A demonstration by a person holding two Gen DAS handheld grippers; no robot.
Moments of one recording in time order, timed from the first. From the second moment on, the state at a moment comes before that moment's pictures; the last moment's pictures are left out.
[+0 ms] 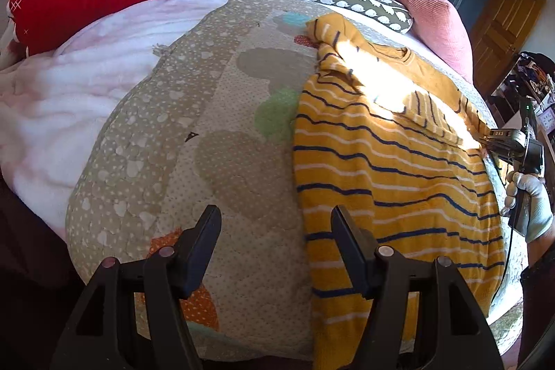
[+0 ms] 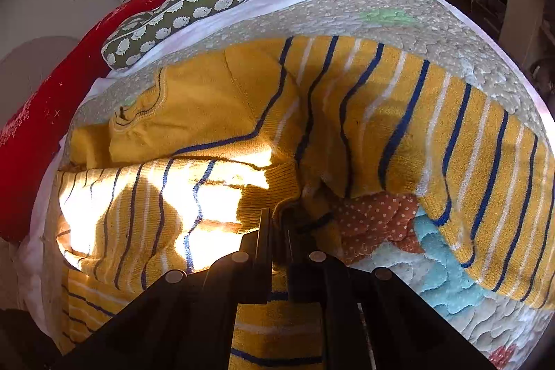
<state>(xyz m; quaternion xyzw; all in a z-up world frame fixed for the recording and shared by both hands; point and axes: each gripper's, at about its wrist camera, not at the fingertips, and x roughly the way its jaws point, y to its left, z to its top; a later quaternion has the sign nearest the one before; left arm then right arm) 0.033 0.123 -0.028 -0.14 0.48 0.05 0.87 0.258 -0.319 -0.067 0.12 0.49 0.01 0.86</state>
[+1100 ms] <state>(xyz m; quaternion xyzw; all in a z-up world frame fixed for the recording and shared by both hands) -0.011 0.098 -0.049 -0.12 0.53 -0.04 0.84 -0.053 -0.339 -0.081 0.27 0.44 0.12 0.85</state>
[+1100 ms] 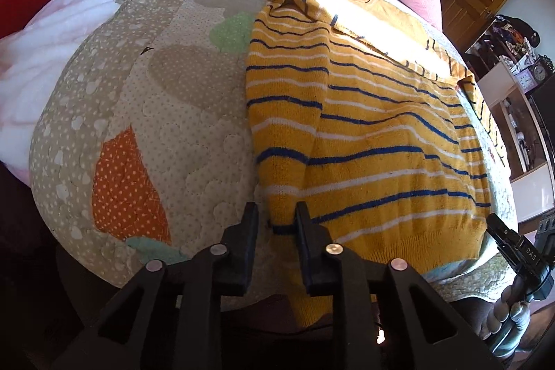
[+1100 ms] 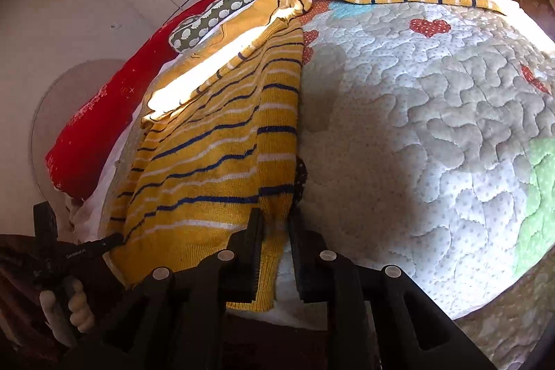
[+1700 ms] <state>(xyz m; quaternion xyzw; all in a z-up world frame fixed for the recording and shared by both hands) 0.159 0.115 -0.007 -0.17 0.44 -0.02 0.88 0.093 -0.255 0.014 0.19 0.41 0.26 0.85</state>
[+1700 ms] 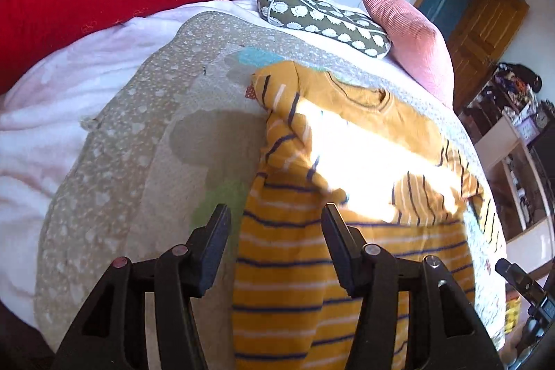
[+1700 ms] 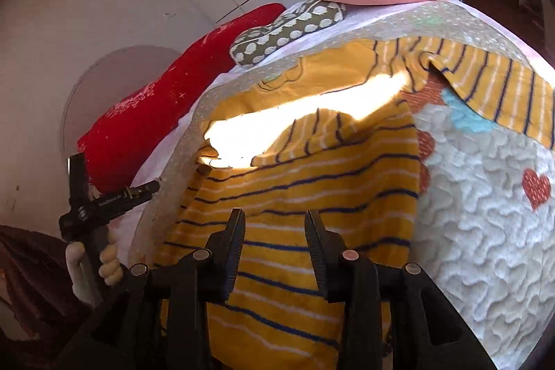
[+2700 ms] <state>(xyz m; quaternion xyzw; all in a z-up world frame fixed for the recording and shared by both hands) 0.231 0.117 -0.097 -0.28 0.43 -0.03 0.86 0.410 0.082 -0.074 -0.22 0.54 0.19 0.79</state>
